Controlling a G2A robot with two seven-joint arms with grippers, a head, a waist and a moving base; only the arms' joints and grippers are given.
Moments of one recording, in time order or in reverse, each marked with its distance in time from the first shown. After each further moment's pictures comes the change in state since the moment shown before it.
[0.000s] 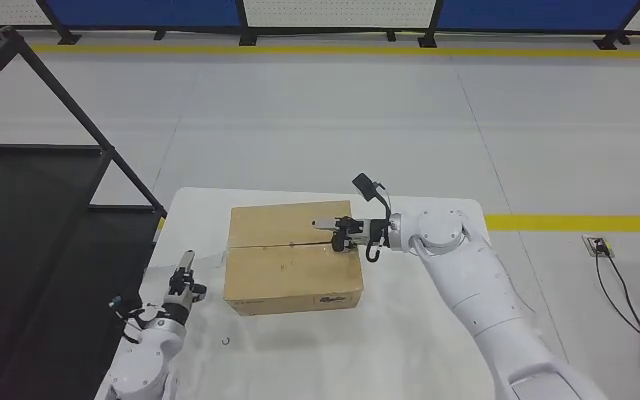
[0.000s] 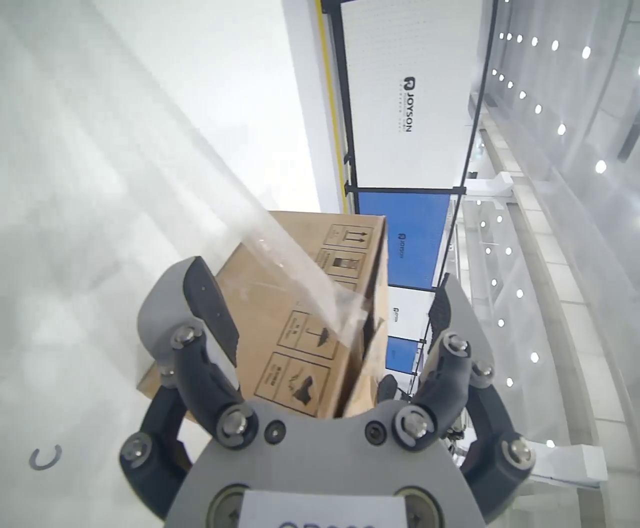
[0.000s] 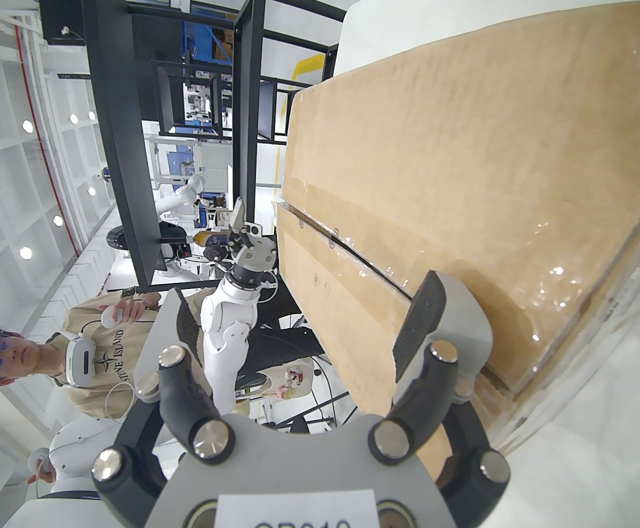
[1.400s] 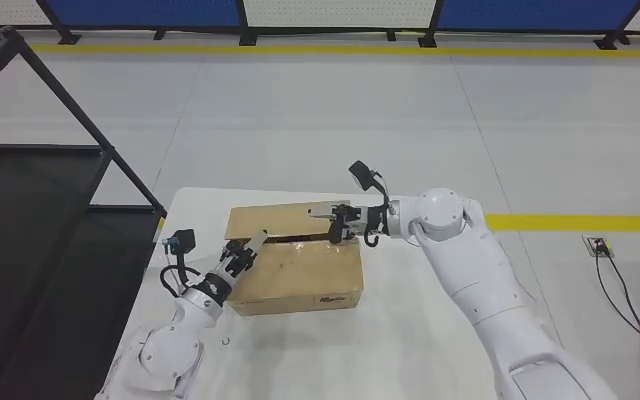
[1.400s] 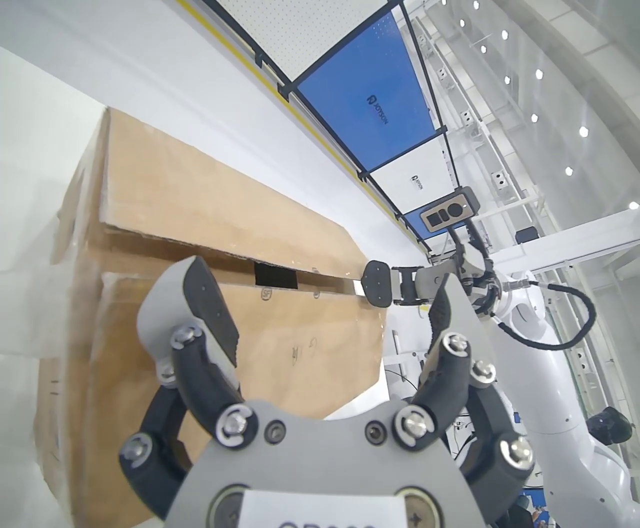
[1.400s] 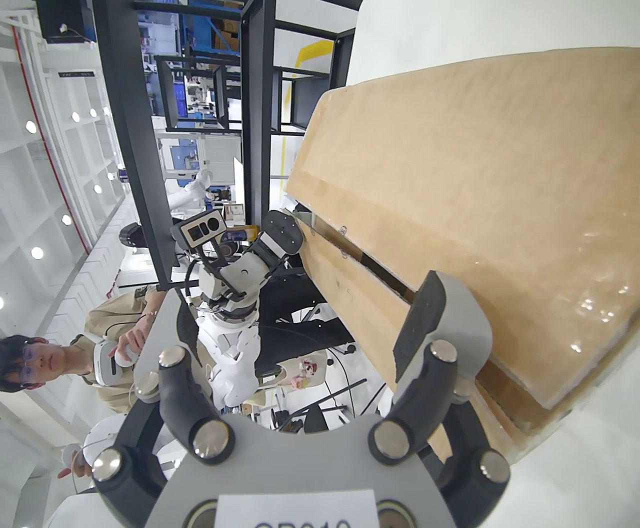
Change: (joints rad) left arm -0.146 0.036 0.152 -0.141 0.467 -0.165 -0.293; right arm 0.057 -0.013 0.011 0.004 0.014 0.109 0.049
